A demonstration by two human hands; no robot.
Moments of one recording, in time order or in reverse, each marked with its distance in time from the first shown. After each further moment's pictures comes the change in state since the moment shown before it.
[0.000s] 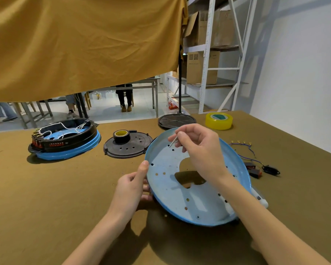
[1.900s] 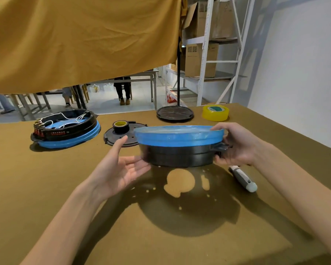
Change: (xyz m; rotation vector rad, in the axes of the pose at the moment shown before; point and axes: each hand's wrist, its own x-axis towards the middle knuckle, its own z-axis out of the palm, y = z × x) left_hand 0.010 0.028 -0.044 -0.674 -0.271 -0.504; right_hand 0.024 0.015 -0.100 0.403 -0.140 1.160
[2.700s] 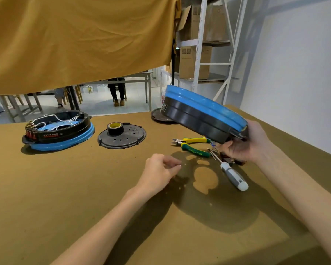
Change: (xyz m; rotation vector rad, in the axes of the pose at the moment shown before) left_hand 0.057 -0.068 0.059 1.154 0.041 0.577; right_hand -0.004 -0.009 -0.040 0.421 -0.075 -0.199
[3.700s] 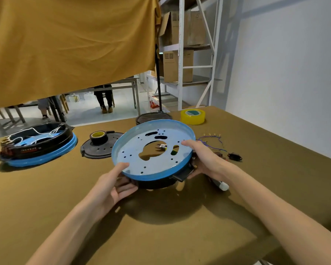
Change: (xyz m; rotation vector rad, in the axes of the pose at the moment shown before) left_hand -0.027 -0.011 -0.056 -0.829 0.109 -0.590; right_hand 0.008 0.062 0.008 -0.764 0.020 -0.143
